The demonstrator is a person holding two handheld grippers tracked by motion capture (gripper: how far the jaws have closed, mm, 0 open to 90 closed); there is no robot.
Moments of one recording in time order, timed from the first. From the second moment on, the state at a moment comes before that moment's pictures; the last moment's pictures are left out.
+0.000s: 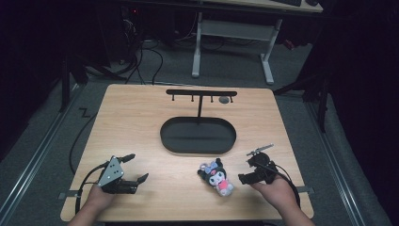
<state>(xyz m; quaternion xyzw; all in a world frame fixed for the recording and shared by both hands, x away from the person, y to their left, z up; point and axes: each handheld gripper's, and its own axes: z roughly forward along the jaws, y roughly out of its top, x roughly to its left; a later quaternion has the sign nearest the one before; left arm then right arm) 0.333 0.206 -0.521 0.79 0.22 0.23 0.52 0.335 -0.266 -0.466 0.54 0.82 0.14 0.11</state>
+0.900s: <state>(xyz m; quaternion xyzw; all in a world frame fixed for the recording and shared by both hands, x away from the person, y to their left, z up) 0.333 0.207 -0.520 0.80 0.22 0.22 0.52 0.347 -0.232 -0.443 0.50 0.85 0.10 0.09</state>
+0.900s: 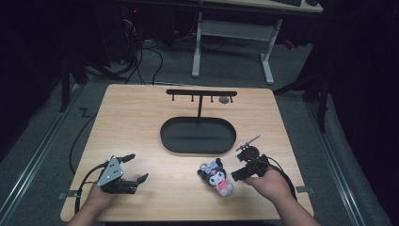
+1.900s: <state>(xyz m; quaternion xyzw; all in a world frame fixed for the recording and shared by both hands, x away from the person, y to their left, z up) 0.332 0.206 -0.520 0.80 0.21 0.22 0.52 0.328 -0.180 -0.443 0.45 0.88 0.09 0.05</state>
